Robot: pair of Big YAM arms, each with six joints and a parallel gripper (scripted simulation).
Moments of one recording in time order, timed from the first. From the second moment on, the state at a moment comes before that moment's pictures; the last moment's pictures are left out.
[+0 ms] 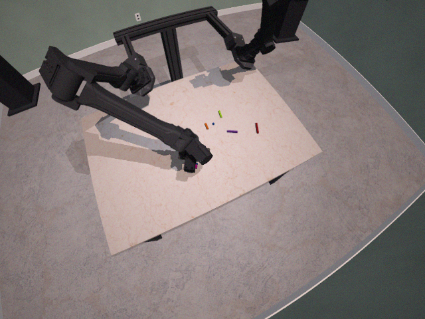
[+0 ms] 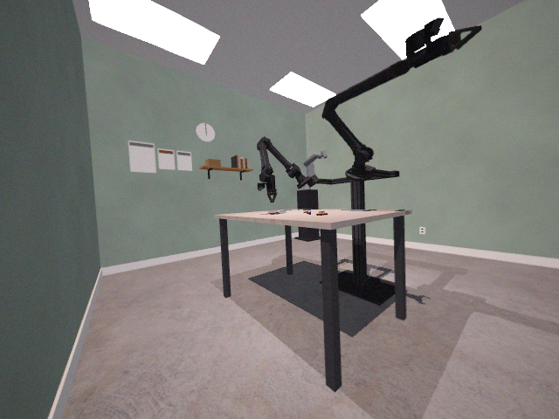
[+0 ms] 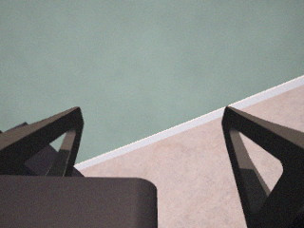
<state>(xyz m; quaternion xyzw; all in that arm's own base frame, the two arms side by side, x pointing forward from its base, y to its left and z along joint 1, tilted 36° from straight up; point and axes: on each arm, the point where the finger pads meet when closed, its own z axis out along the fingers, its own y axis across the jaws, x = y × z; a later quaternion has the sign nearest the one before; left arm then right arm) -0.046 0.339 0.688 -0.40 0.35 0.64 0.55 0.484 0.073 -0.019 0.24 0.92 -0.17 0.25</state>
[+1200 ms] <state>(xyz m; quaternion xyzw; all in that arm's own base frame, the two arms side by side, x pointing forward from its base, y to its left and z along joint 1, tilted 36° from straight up) -0.046 0.339 0.688 -0.40 0.35 0.64 0.55 0.324 0.170 -0.165 0.02 0.95 -0.23 0.21</state>
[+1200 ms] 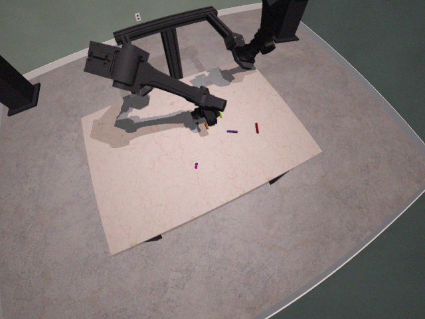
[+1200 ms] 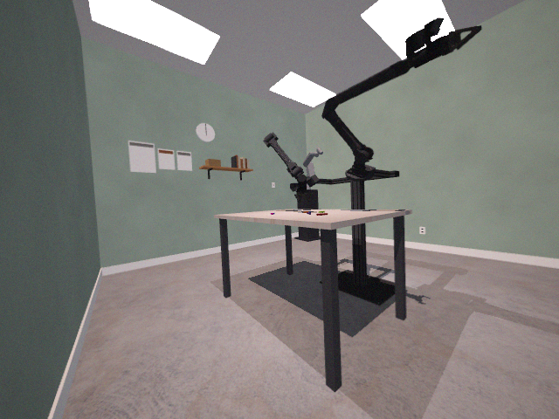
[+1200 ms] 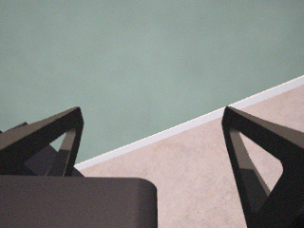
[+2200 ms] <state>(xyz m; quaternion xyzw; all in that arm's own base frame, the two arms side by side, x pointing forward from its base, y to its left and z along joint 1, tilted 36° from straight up) -0.046 0.339 0.688 -0.40 0.35 0.64 0.55 0.312 0.174 -0.177 0.02 0.95 -0.23 0.21</state>
